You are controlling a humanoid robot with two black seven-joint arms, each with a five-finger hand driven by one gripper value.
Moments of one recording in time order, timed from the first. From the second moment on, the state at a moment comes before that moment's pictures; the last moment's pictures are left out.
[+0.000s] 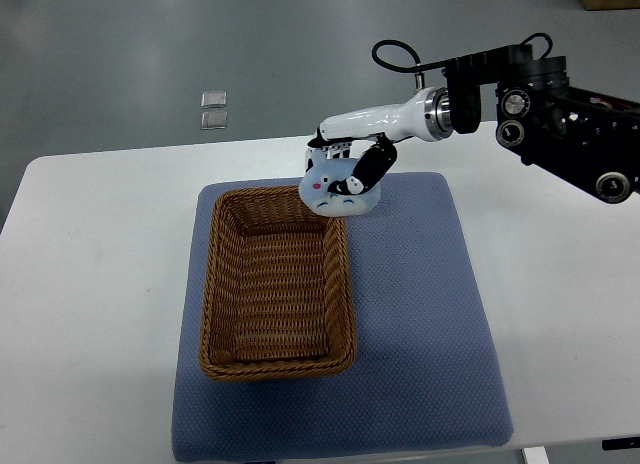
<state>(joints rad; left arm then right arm) -0.03 0.00 -0.08 -0.15 0.06 0.05 -0.07 1.14 -0.32 0.49 1.13 -1.41 0.57 0.07</state>
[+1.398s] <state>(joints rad) -0.03 0.00 -0.08 -0.15 0.06 0.05 -0.07 0.92 -0.09 0.67 1.03 -1.30 0.35 0.08</state>
